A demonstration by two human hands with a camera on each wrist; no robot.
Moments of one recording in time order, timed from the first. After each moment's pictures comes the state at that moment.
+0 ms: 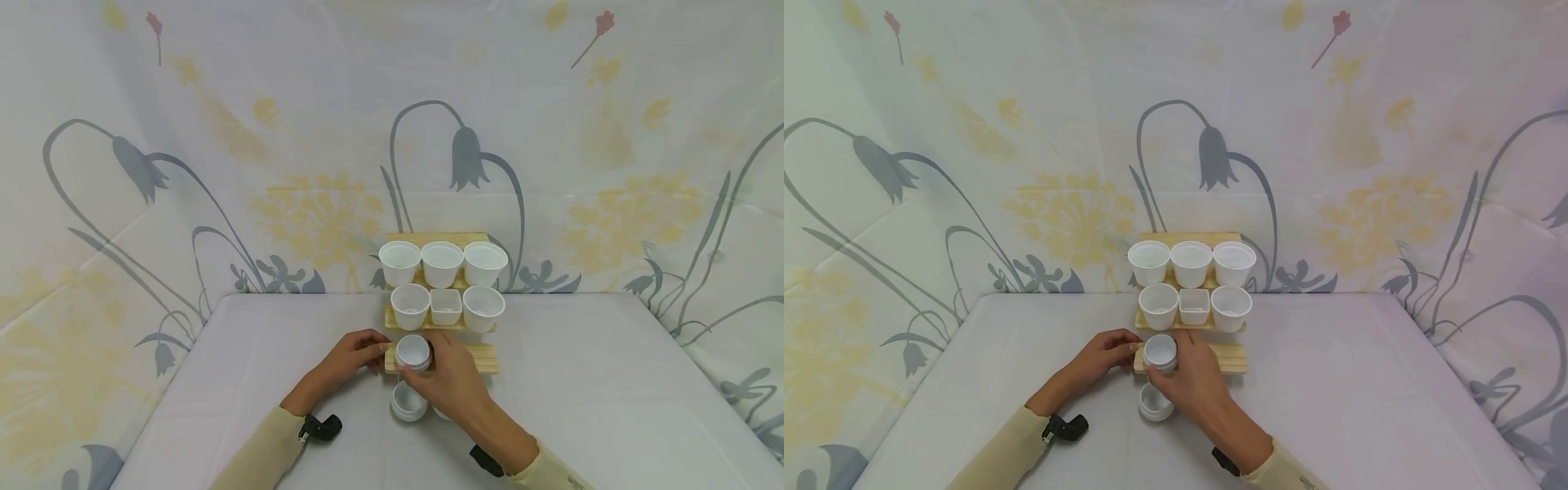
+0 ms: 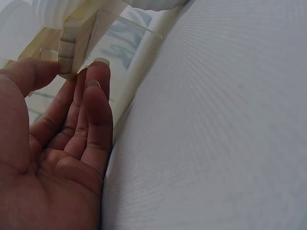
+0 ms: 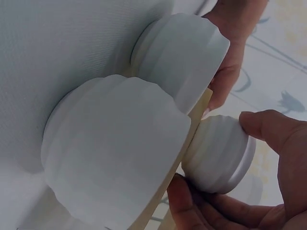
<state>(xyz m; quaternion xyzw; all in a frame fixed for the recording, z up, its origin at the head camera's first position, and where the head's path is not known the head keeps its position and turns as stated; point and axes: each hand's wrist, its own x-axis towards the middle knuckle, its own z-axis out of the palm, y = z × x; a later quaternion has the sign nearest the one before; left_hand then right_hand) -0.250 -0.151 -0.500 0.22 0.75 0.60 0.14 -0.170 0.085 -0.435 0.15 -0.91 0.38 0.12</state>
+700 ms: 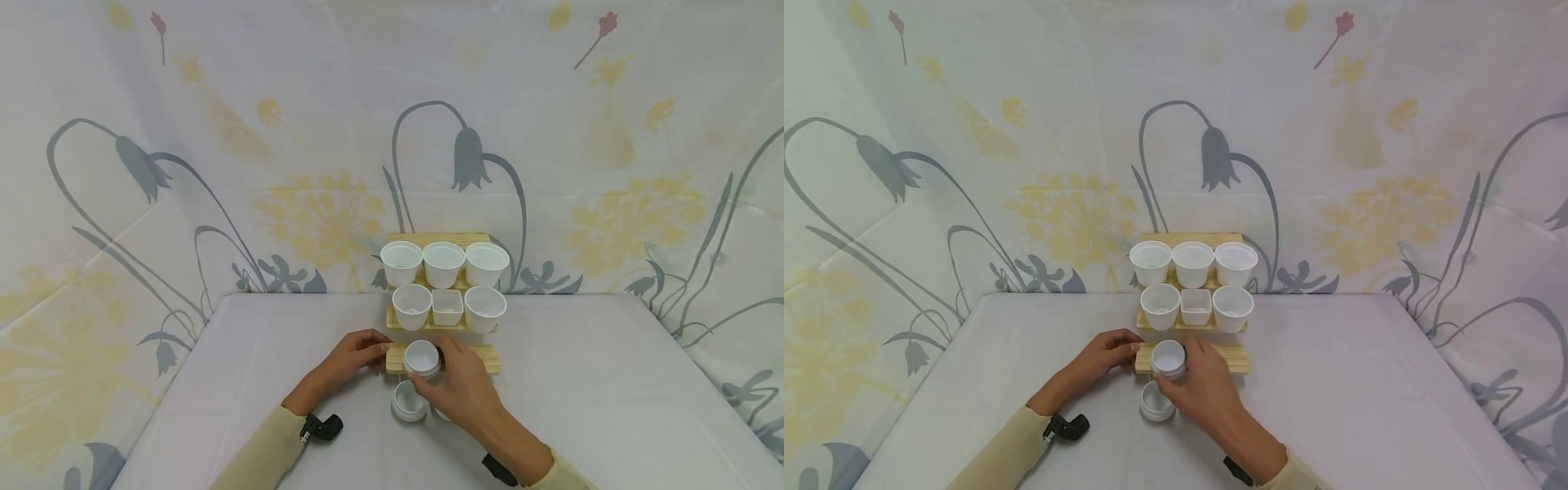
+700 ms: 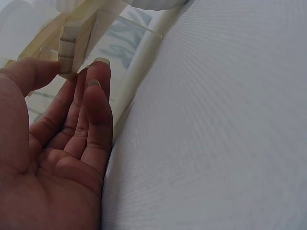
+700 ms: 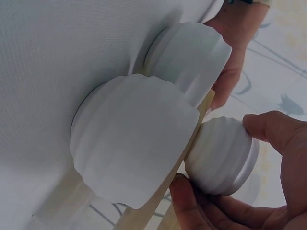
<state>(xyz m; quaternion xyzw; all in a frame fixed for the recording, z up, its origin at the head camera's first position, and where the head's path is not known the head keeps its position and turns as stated) -0.249 -0.150 -0.500 0.22 0.75 0.61 0.14 -0.161 0.096 -0.437 0.16 -0.91 0.34 0.15</state>
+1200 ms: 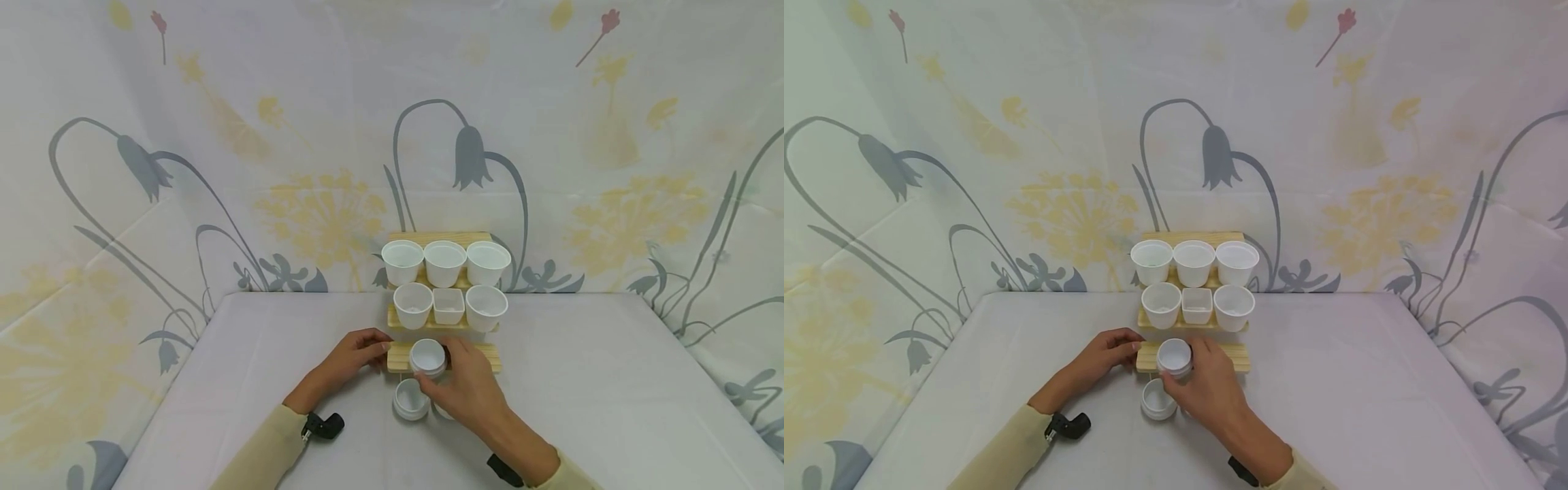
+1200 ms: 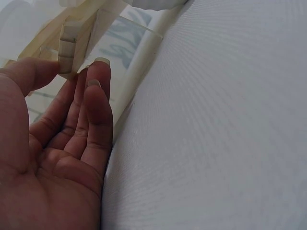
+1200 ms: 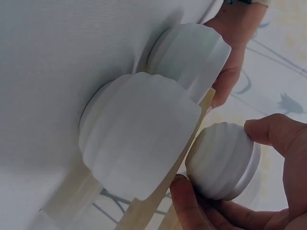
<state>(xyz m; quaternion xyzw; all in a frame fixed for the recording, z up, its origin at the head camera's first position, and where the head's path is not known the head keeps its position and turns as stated) -0.249 -0.151 -0.499 0.22 0.75 0.60 0.14 -0.159 0.103 -0.437 0.16 -0.91 0.35 0.16</state>
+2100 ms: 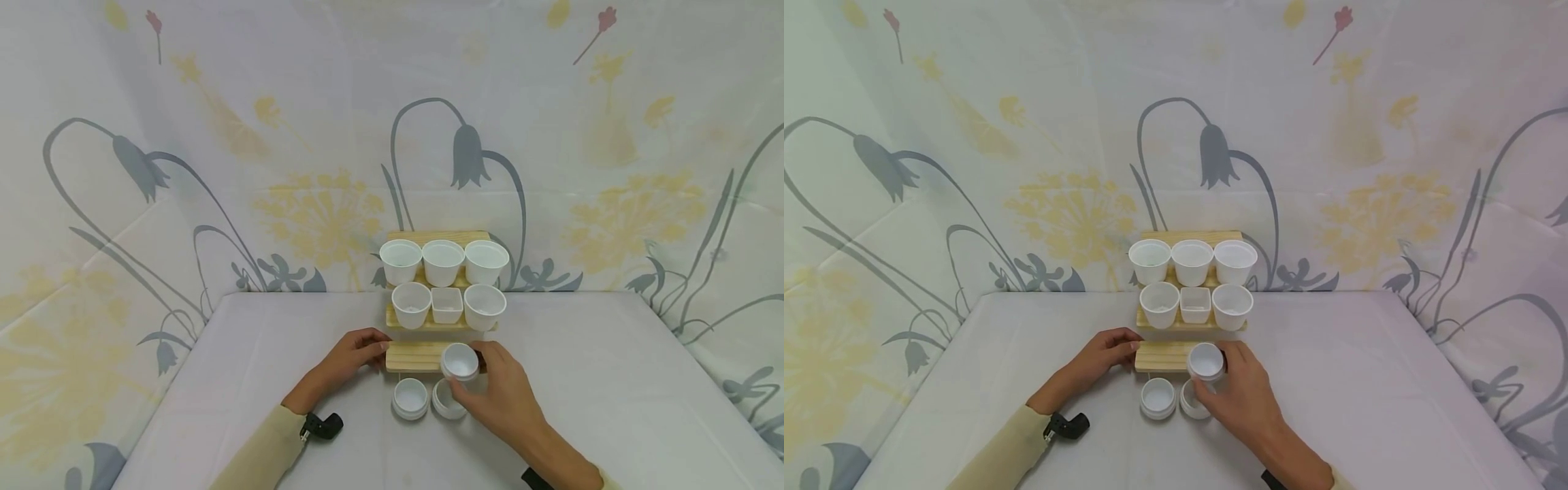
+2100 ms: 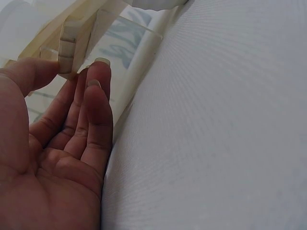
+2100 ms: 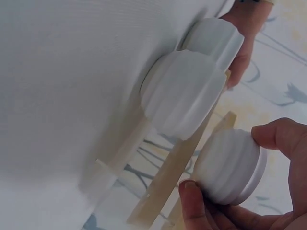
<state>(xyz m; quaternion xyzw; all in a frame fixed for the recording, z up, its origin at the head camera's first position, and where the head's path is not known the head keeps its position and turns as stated) -0.251 -0.150 -0.502 0.23 0.75 0.60 0.14 -0.144 0.150 -0.444 0.18 -0.90 0.34 0.22</state>
